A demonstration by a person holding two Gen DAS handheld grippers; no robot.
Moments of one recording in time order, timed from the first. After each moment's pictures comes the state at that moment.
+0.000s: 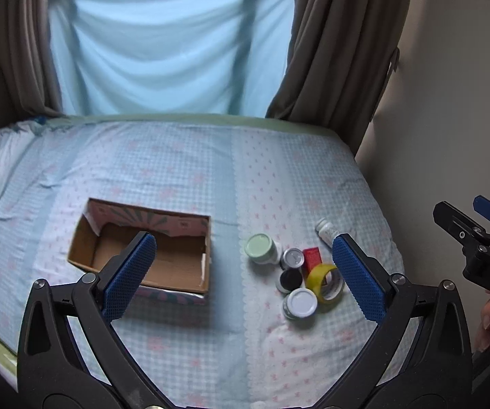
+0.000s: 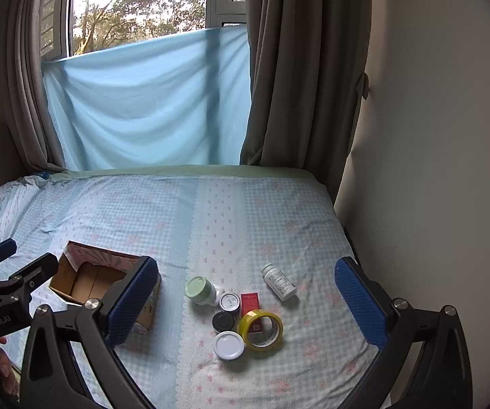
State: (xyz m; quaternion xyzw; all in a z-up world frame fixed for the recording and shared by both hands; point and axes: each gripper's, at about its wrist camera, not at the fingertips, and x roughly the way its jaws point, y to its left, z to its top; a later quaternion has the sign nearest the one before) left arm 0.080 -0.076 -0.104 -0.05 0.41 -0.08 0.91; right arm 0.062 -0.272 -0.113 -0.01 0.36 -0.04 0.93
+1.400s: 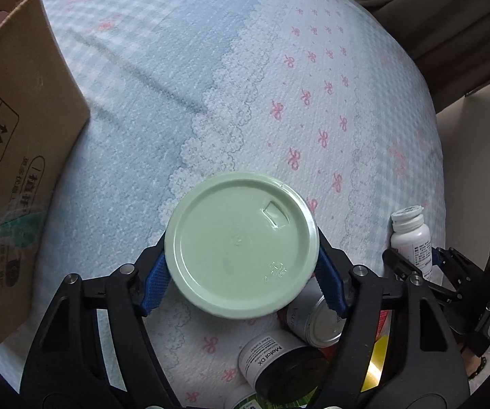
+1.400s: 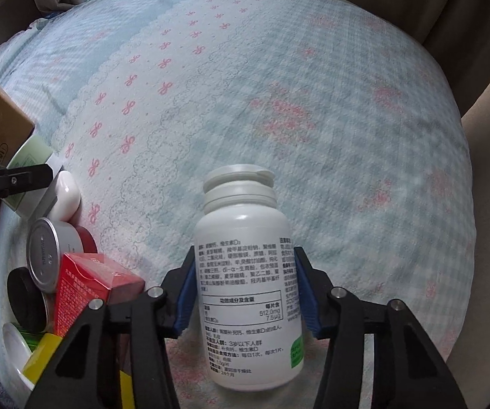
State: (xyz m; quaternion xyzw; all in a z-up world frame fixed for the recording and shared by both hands) left arm 0.278 -0.158 -0.470 -0.22 0.58 -0.01 0.78; right arm 0.299 -0.381 -0.485 -0.14 0.57 0.13 0.80
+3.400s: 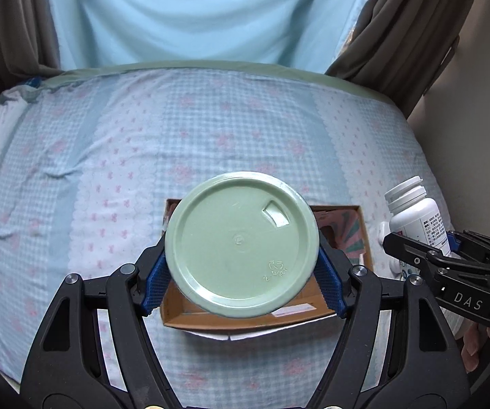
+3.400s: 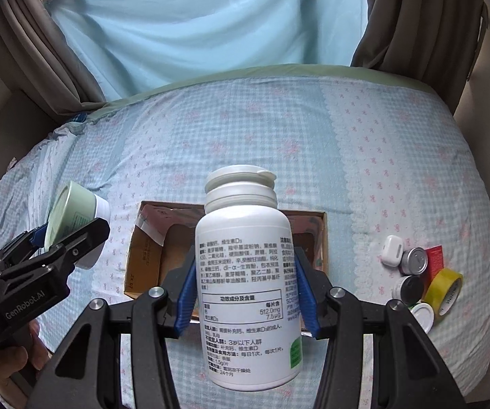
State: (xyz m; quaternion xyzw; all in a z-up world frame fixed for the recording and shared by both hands) left arm 0.235 0.200 -0.228 -0.04 0.50 -0.10 0.86; right arm 0.235 -0.001 -0.264 0.06 0.54 0.06 0.84
